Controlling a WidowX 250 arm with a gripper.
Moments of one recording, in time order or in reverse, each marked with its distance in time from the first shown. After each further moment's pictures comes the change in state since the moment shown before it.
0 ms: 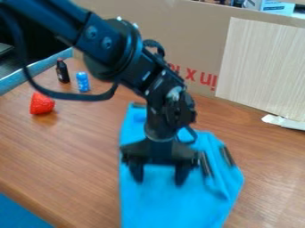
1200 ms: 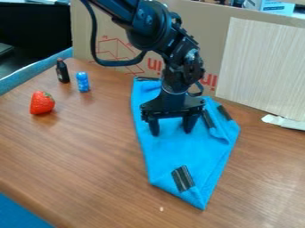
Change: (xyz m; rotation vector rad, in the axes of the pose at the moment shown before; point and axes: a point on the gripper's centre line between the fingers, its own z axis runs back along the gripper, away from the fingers) arm 0.116 0.016 -0.030 0.084 -0.108 0.273
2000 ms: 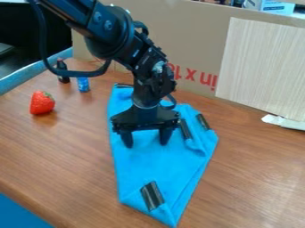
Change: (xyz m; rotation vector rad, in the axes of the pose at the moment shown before) arm -0.035 0.045 0.010 0.013 0.043 -0.024
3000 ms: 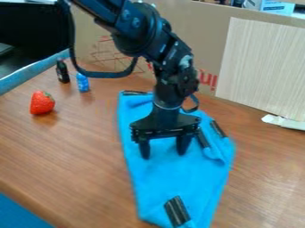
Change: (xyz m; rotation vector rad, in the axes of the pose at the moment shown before) arm -0.018 -0.045 0.011 -0.054 0.090 0.041
